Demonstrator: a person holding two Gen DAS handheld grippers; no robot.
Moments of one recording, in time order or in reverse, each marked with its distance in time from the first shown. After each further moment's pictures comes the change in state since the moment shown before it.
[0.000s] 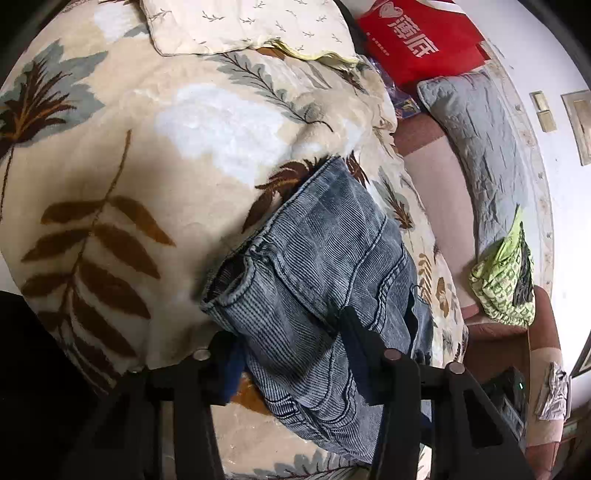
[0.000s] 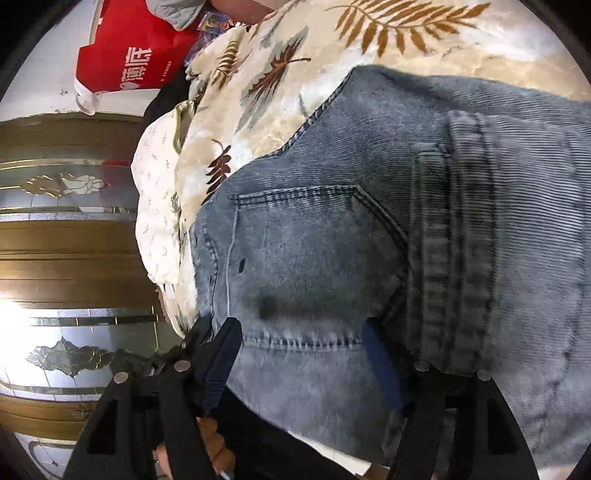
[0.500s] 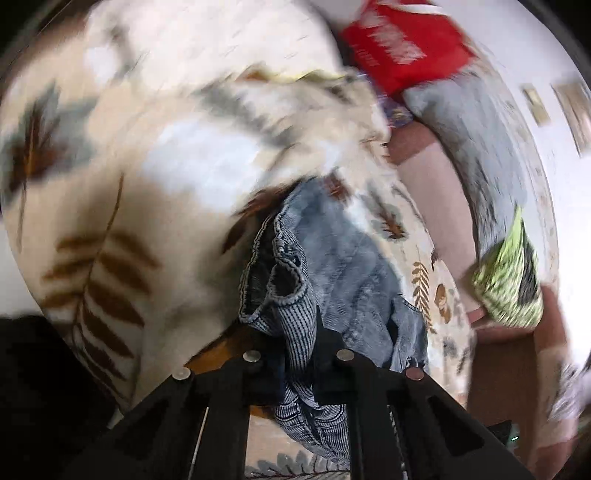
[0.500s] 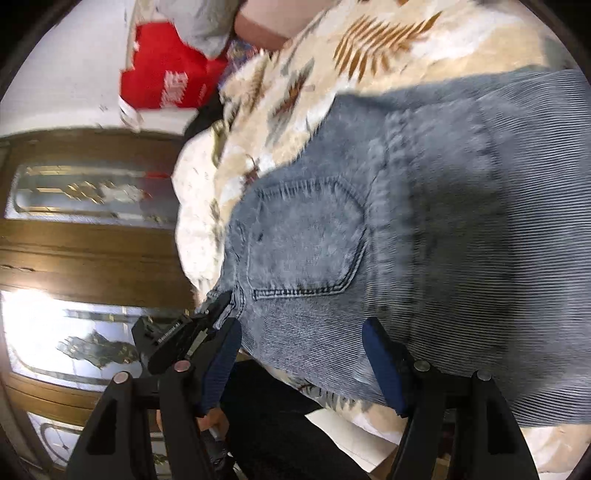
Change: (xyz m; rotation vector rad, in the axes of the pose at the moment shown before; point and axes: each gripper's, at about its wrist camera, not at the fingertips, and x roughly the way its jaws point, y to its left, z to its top) left arm -0.026 -0.037 -0.006 0.101 -0.091 0.052; right arm -0.064 -0.052 -0.049 -0.004 -0.109 0.186
